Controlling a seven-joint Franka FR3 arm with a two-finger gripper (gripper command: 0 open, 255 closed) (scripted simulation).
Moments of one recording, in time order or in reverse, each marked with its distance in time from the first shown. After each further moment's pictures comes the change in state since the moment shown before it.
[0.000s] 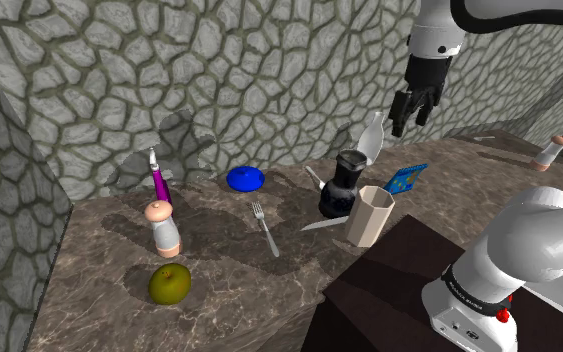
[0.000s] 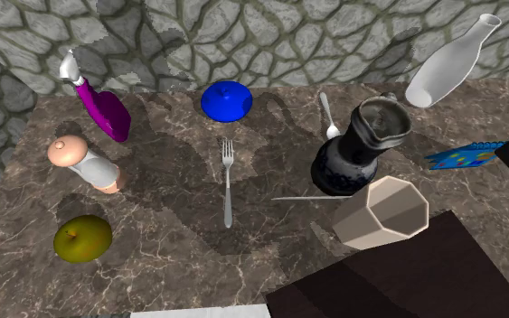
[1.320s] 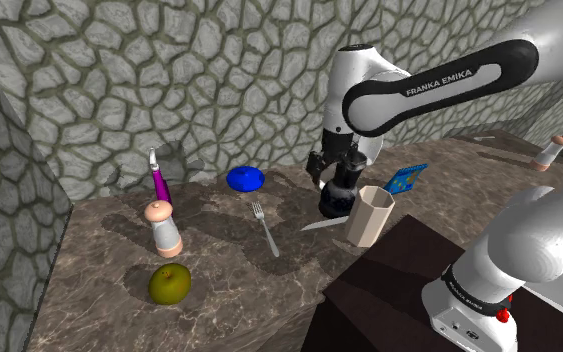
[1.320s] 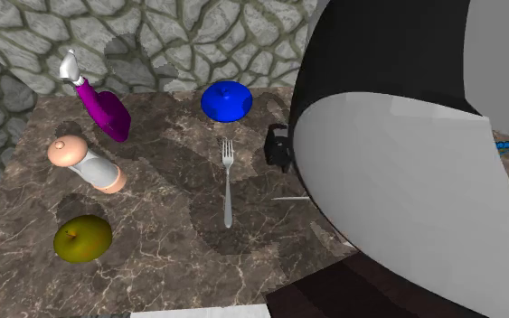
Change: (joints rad) arm 0.009 0.435 0.195 -0.140 0.081 0.647 0.284
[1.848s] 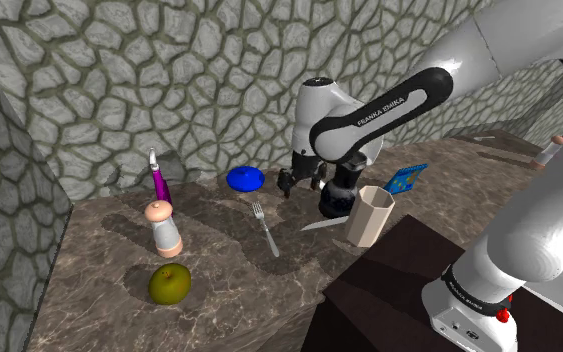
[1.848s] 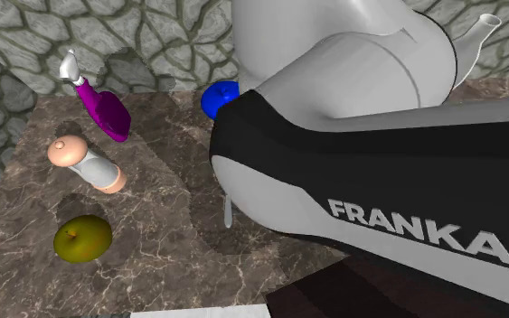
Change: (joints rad) arm -0.008 0.316 0.066 0.104 -0.098 0.237 0.182
